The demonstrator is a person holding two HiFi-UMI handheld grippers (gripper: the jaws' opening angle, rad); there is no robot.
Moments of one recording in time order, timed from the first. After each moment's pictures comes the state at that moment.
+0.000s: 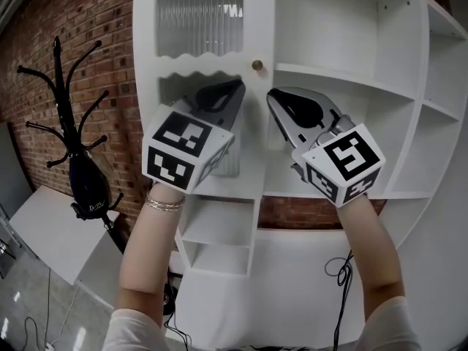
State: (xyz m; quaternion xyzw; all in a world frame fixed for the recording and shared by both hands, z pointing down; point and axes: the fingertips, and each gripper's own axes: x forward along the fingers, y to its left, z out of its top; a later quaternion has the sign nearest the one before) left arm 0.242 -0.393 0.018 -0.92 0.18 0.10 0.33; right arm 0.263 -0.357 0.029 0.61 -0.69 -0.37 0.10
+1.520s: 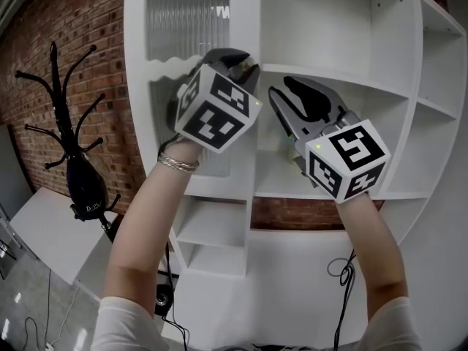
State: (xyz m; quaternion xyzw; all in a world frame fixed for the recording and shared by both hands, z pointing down) left arm 0.306 -0.400 -0.021 -0.86 0.24 0.02 0.45; right arm 0.296 -0.336 0.013 0.64 -0.68 -0.35 0.06
